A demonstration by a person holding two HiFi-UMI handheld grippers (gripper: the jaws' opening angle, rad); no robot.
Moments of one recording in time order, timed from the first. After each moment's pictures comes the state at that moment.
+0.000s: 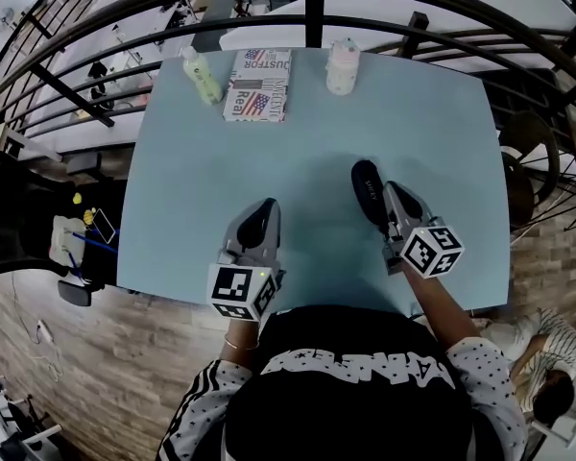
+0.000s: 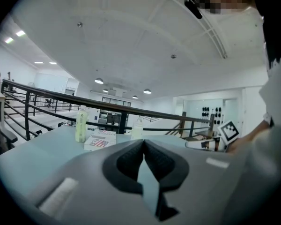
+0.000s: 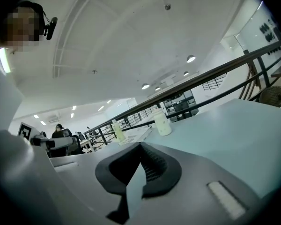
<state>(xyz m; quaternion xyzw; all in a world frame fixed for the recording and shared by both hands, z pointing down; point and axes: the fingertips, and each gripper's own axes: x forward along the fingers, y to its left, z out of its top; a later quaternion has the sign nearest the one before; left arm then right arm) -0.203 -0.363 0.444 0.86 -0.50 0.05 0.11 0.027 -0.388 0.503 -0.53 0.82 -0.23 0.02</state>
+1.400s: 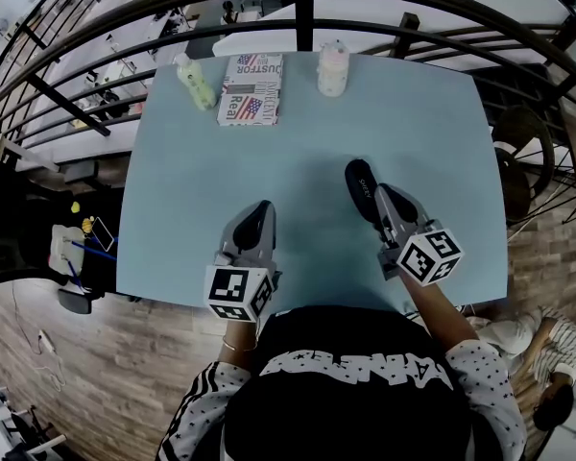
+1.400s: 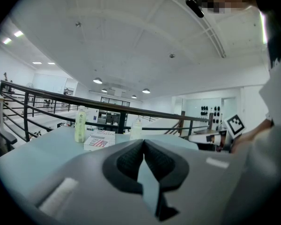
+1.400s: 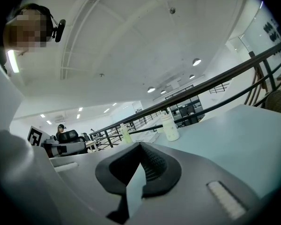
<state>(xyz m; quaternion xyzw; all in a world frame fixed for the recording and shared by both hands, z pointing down) -0.202 -0.359 0.445 0.86 -0.49 0.06 0.11 0.012 -0.370 0.471 -0.51 0.84 -0.20 0.03</state>
